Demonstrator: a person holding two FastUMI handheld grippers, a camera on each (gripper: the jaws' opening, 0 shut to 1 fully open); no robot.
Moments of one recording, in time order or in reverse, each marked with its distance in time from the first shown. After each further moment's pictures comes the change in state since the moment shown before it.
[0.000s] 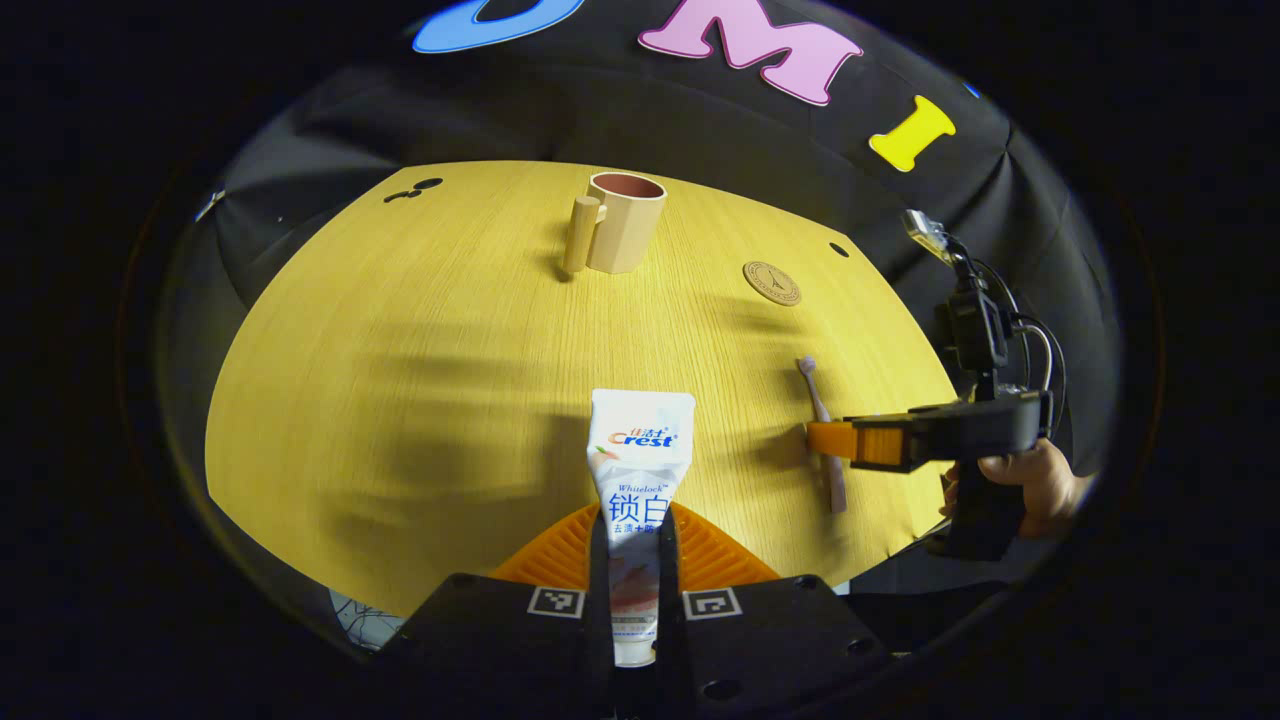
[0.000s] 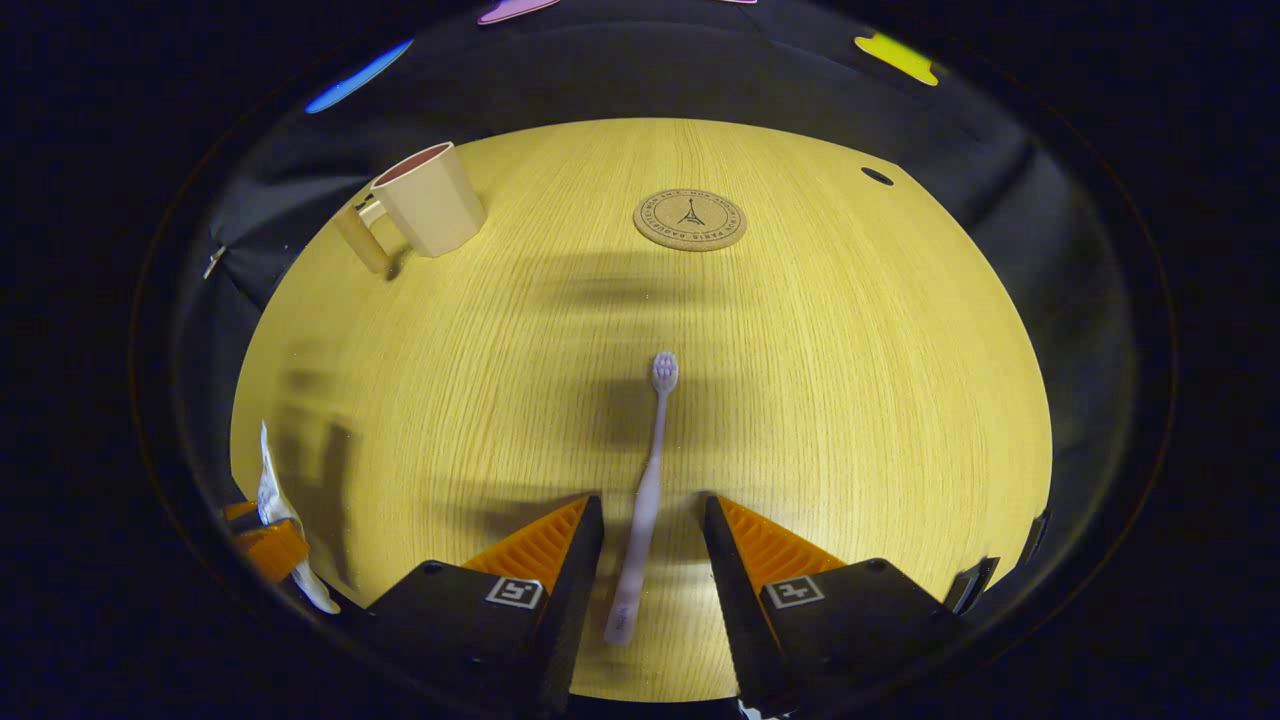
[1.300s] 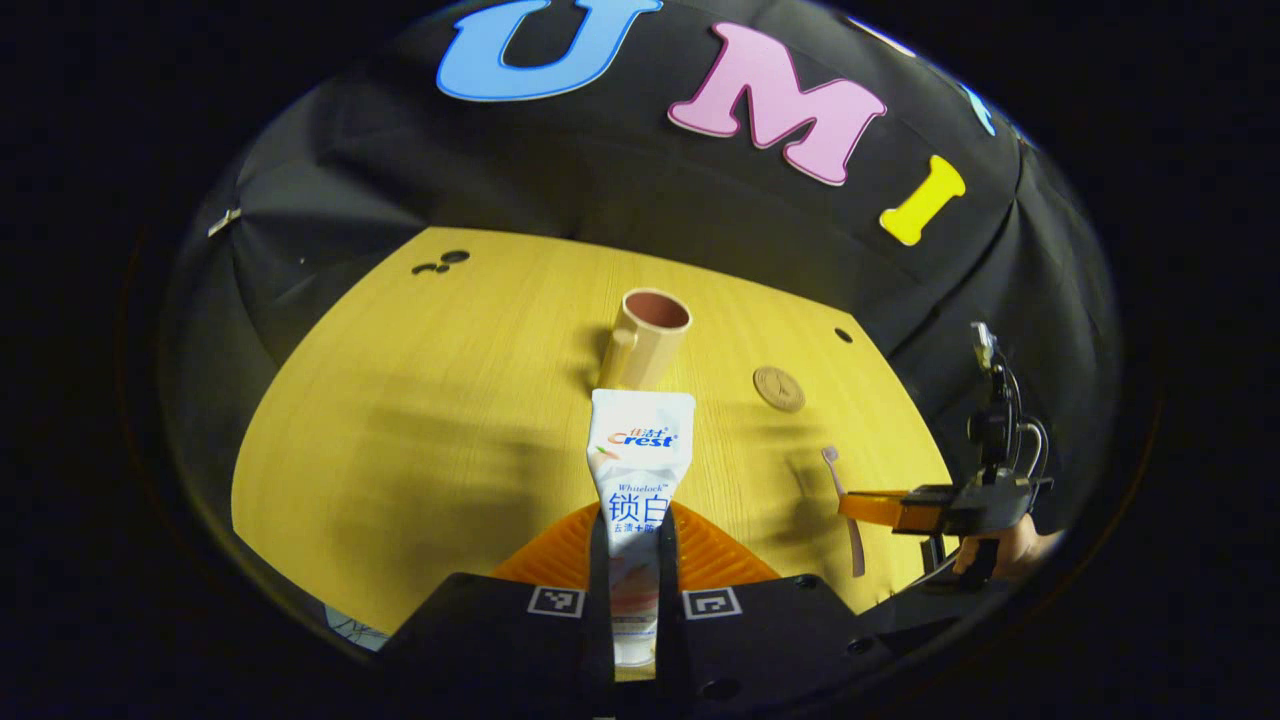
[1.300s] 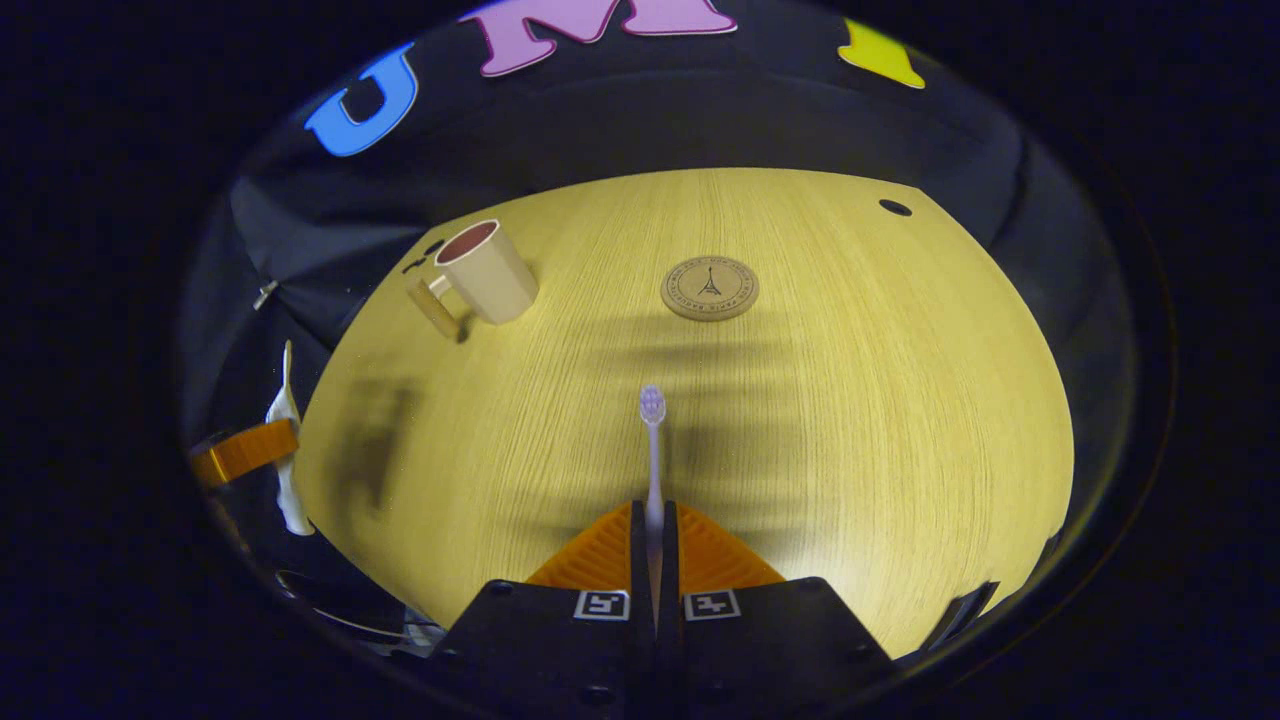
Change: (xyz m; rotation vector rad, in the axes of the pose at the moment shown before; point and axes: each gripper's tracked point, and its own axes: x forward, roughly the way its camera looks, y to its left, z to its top) left arm -0.008 0.001 0.148 -0.027 -0.230 0.009; right arm -0.050 -0.005 0.041 0.045 -0.146 0.216
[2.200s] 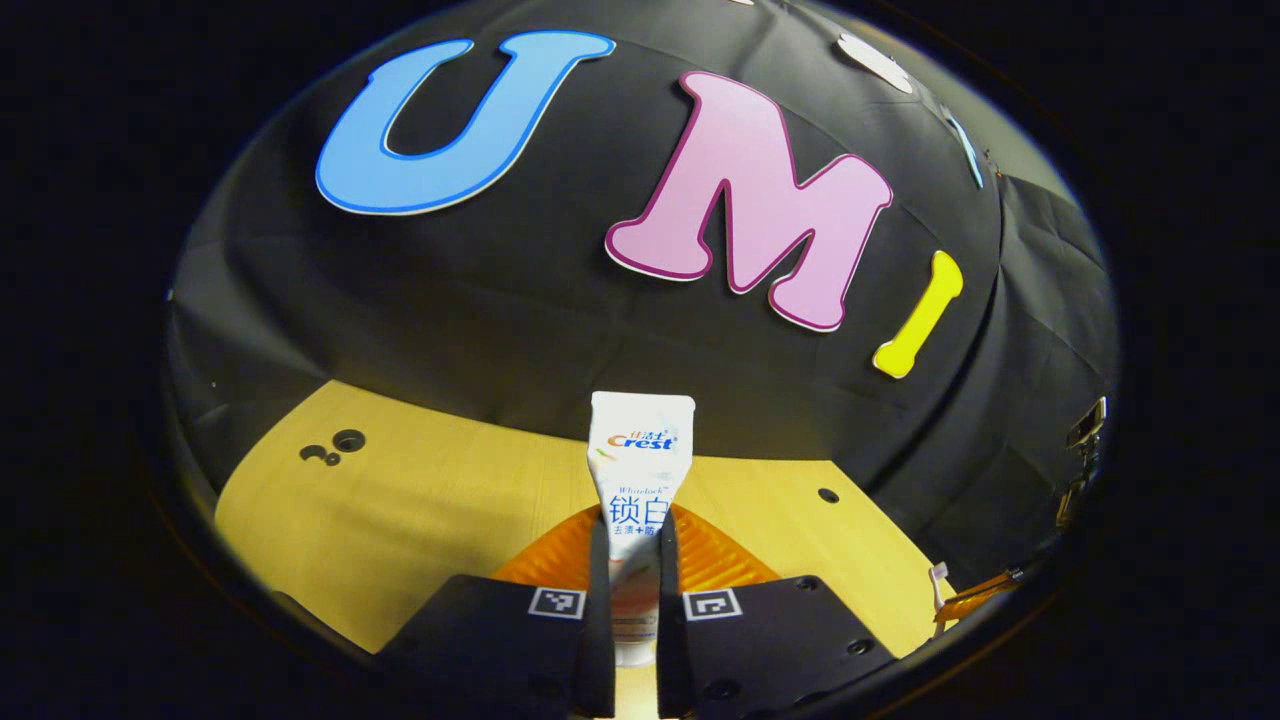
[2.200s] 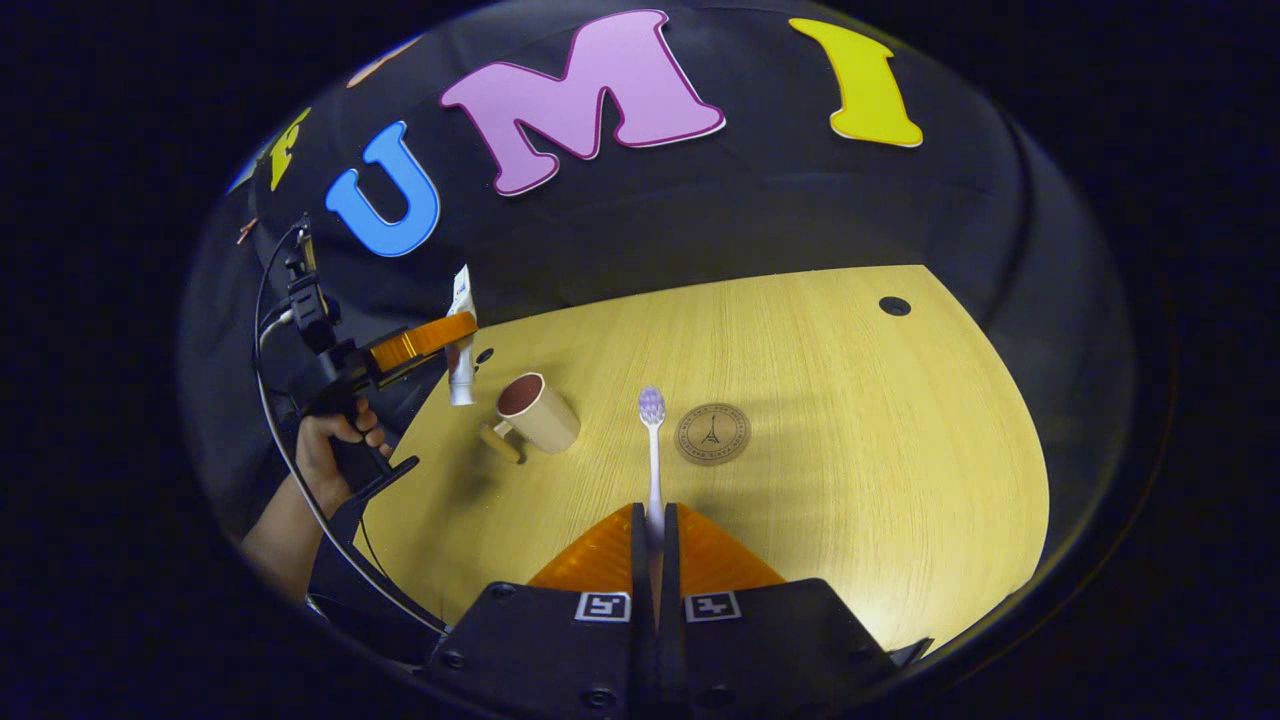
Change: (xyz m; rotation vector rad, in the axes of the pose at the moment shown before) left arm 0.145 -0.046 0.209 0.036 -0.383 -0.155; right arm -0.072 -0.015 0.116 0.030 -0.201 0.127
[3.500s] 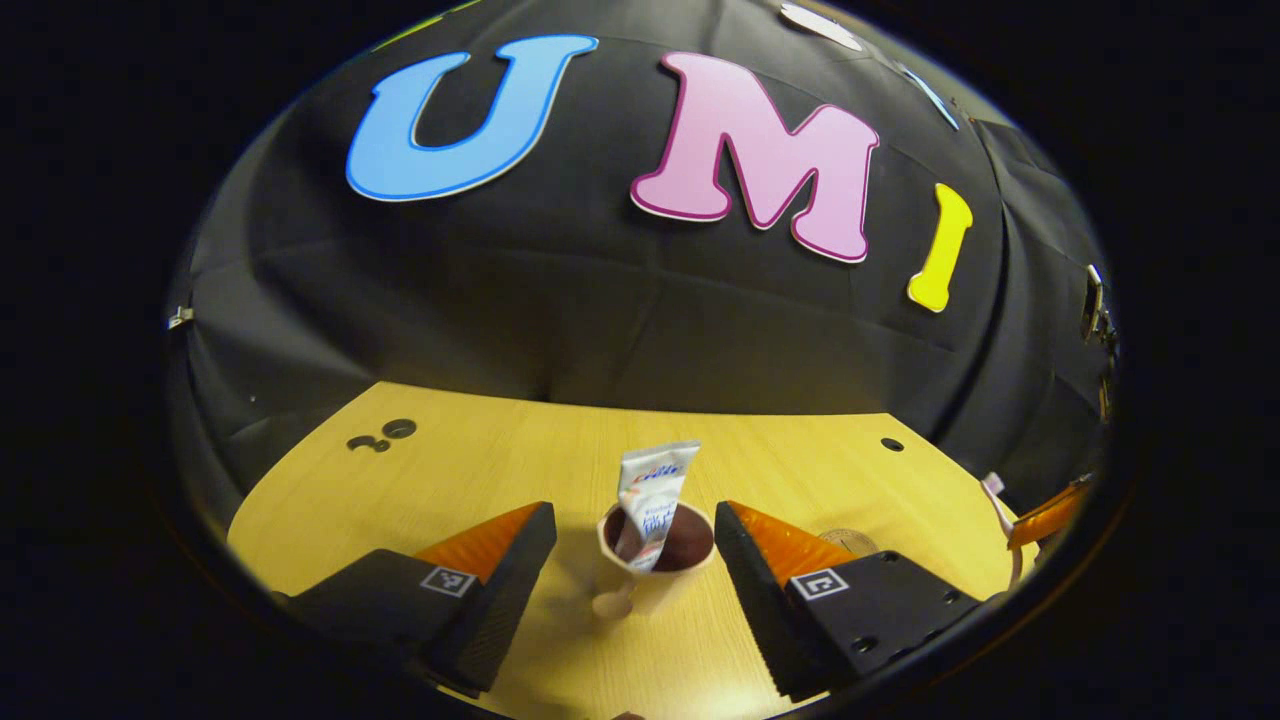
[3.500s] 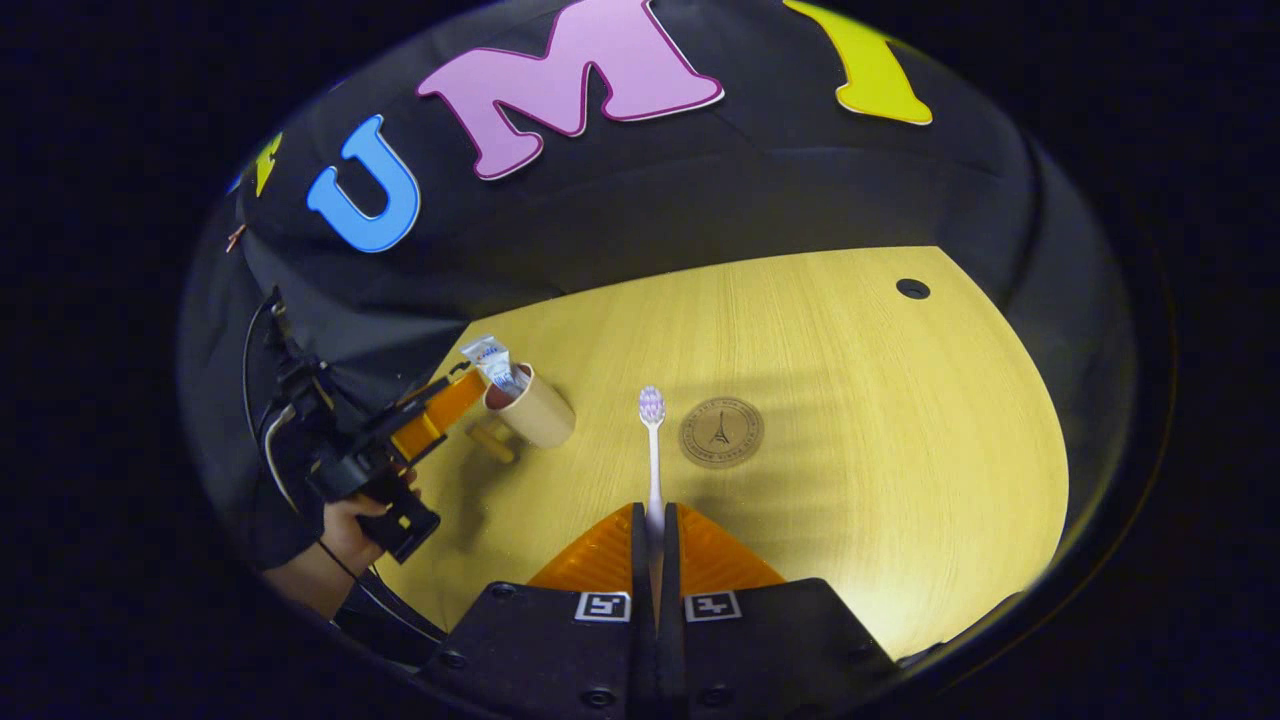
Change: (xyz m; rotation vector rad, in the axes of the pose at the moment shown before) left arm -0.043 0.042 -0.072 0.146 0.010 0.183; right arm 0.045 0.014 0.001 0.018 0.026 0.027
